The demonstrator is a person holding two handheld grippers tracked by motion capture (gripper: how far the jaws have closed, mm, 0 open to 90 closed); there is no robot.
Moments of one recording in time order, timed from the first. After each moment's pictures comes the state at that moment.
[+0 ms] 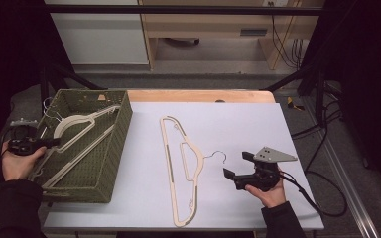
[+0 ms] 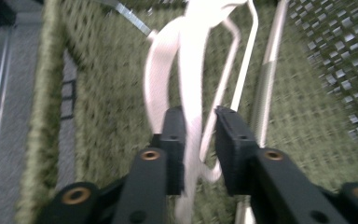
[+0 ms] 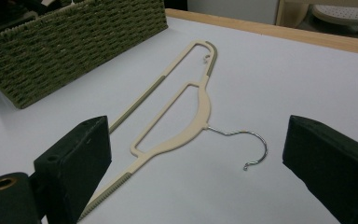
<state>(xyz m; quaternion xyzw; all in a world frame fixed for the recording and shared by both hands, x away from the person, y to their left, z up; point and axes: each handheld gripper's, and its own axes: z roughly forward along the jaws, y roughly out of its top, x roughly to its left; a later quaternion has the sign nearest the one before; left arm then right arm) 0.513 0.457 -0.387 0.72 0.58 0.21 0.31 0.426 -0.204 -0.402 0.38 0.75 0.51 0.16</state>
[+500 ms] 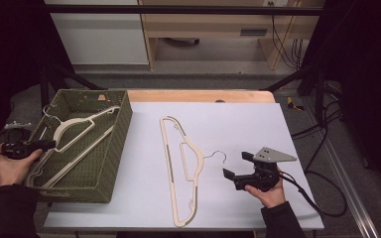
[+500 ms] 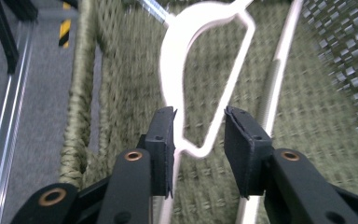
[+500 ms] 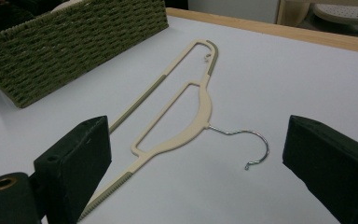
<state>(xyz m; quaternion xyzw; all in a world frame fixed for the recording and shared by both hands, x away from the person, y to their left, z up) 0.494 0.458 -0.376 0.71 0.59 0.23 0.31 0.426 -0.203 -0.403 0.38 0.76 0.51 0.16</state>
